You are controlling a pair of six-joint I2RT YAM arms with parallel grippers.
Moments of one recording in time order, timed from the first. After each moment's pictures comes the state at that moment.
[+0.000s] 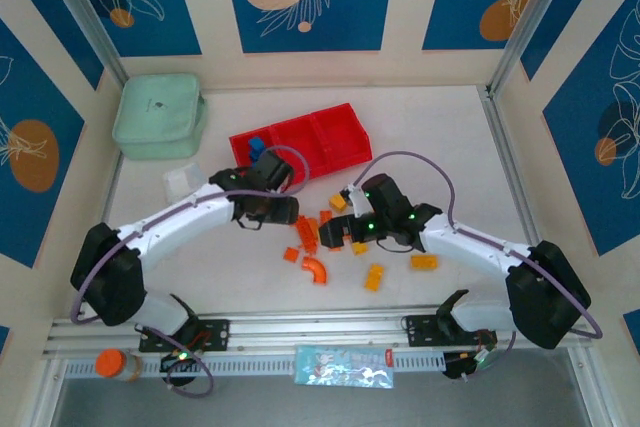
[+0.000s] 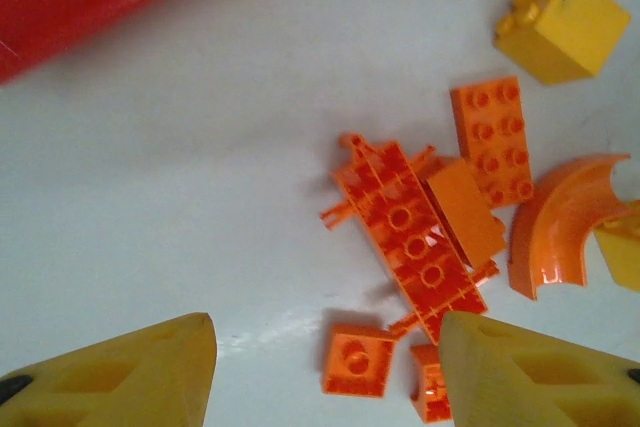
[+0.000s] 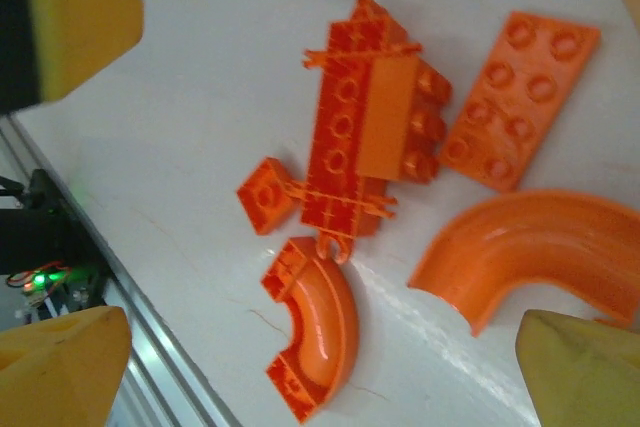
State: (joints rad) left arm -0.74 1.46 1.08 -0.78 -0.03 -0.61; right arm 0.68 1.26 0.66 -0.28 -0.44 0.48
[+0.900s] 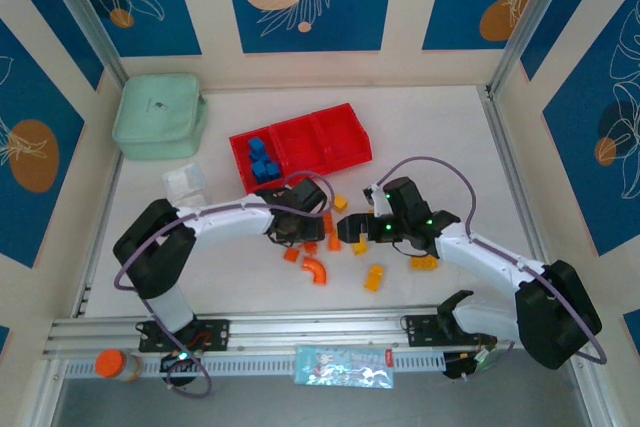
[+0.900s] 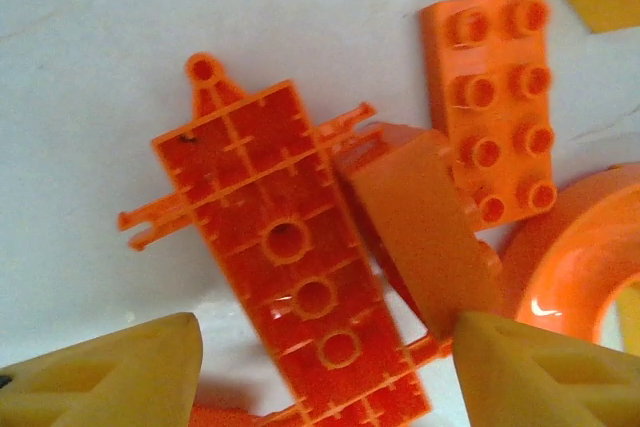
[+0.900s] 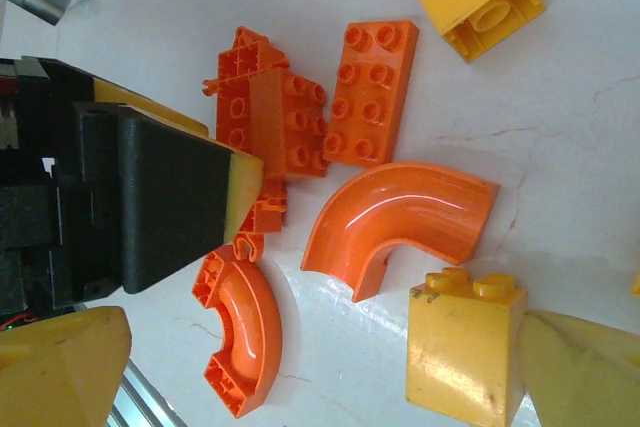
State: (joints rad) left arm -0.88 1.70 1.06 -0.57 -0.03 -0.87; right arm 0.55 1.15 0.57 -0.29 -0.42 0.50
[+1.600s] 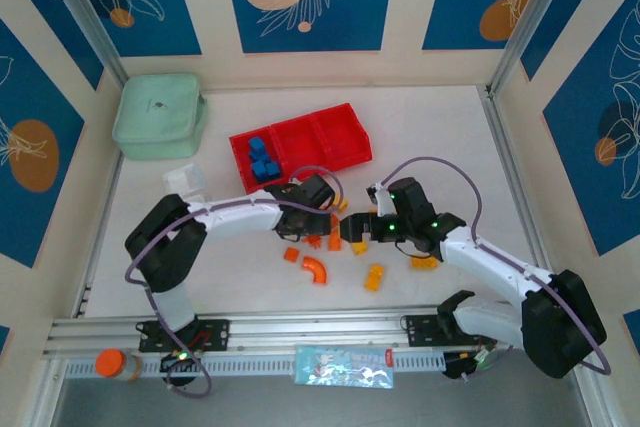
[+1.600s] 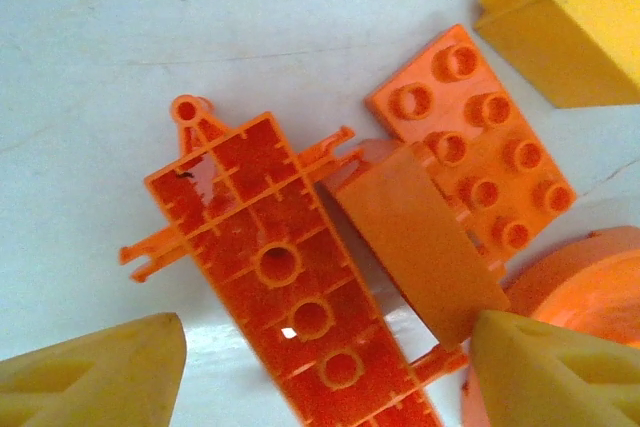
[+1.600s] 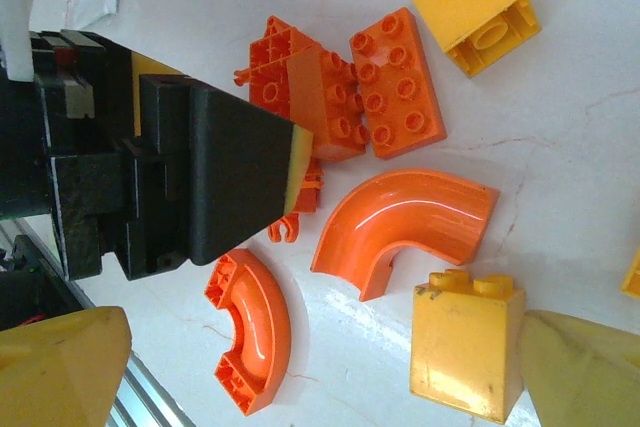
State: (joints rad) left arm -0.88 1.76 1.12 -0.58 -0.11 -0.81; right arm 0.53 1.10 0.56 -0.29 -0.43 0.50
